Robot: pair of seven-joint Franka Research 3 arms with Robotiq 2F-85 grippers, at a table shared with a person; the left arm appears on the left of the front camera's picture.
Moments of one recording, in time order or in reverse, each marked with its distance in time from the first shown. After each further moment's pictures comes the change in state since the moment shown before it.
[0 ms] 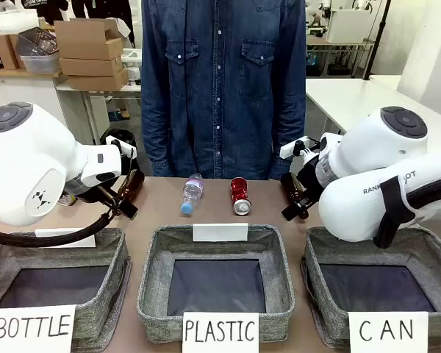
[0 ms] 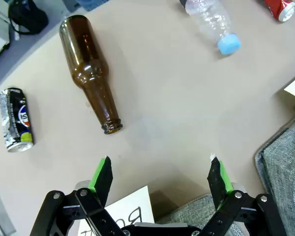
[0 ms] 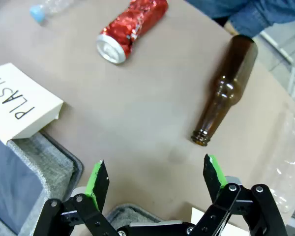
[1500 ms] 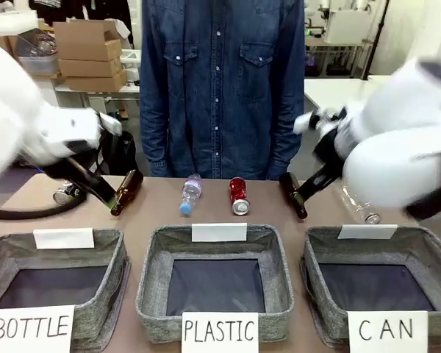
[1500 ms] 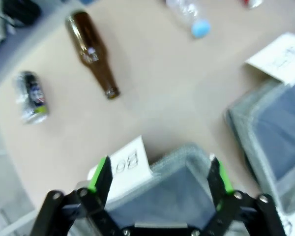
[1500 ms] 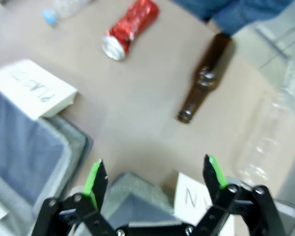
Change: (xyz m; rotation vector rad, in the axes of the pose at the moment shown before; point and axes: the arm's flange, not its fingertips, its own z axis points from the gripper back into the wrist) left arm 0.005 -0.006 0.119 -0.040 0.089 -0.021; right arm 0.012 -0.011 0.099 -0.004 0.015 -0.036
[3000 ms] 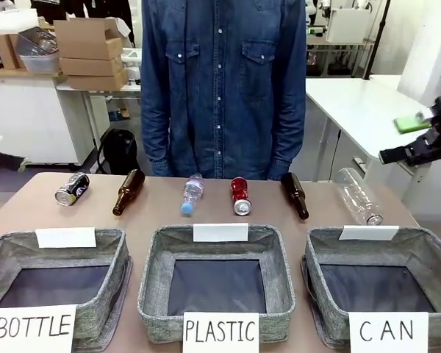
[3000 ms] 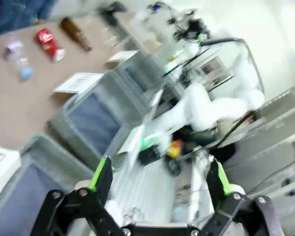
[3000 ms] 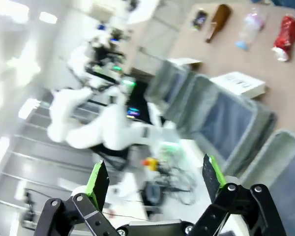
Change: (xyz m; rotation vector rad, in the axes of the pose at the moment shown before) left arm -0.121 0.127 0.077 -1.143 -0.481 0.201; right arm -0.089 -0.117 0.111 1.150 -0.220 -0.512
